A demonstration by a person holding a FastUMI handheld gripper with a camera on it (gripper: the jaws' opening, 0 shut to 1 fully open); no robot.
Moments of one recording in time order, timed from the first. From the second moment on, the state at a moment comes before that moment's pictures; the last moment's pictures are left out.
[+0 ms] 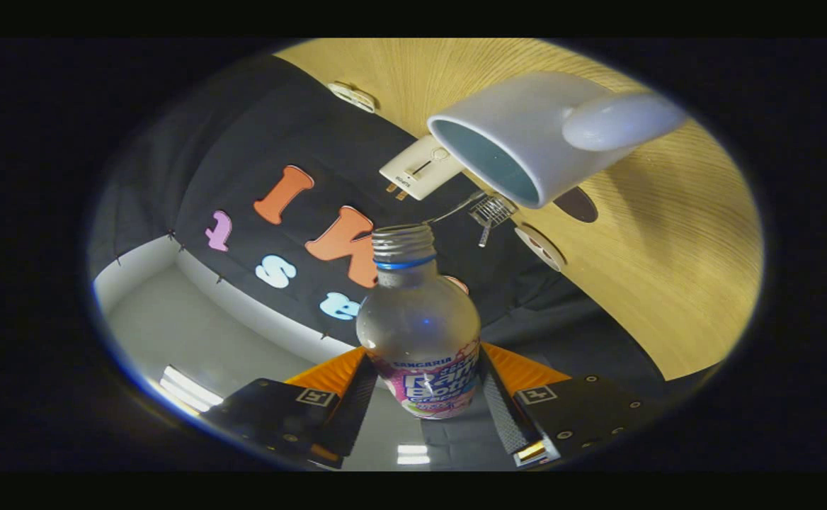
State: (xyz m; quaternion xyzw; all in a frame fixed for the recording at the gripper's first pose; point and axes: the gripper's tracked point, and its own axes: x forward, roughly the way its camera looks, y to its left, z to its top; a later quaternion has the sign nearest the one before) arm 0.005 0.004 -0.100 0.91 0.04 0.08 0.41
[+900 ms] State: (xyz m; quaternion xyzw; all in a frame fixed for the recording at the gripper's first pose) arm 0.012 -0.036 -0.141 0.60 0.07 -0.06 0.79
